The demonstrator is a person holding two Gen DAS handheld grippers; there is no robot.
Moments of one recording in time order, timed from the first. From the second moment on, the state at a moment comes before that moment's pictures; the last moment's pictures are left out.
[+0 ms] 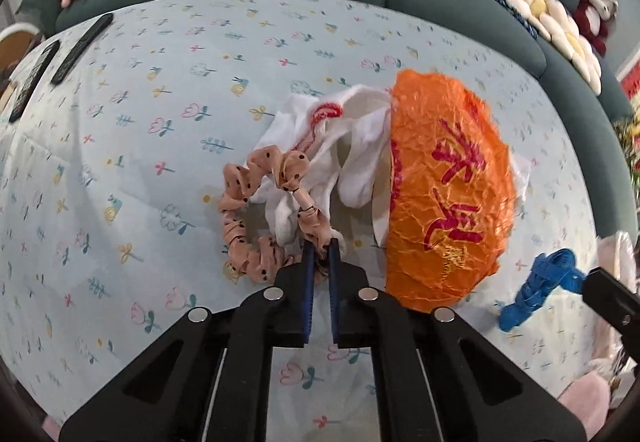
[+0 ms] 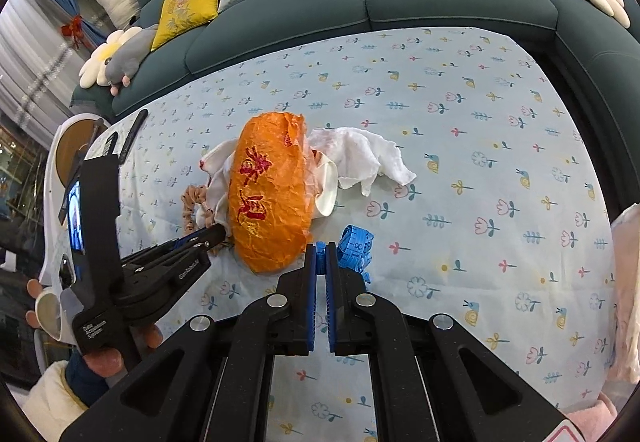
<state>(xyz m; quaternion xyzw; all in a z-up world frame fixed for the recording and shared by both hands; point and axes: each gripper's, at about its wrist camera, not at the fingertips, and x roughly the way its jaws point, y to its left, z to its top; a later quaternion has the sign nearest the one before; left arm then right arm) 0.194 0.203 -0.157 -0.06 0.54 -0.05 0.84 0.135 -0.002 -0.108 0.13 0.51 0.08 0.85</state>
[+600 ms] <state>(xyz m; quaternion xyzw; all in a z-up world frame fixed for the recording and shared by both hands) 0.128 0.152 -0.029 -0.12 0.47 -0.12 0.87 0.085 -0.049 -0.012 0.16 0.43 0.08 0.89</state>
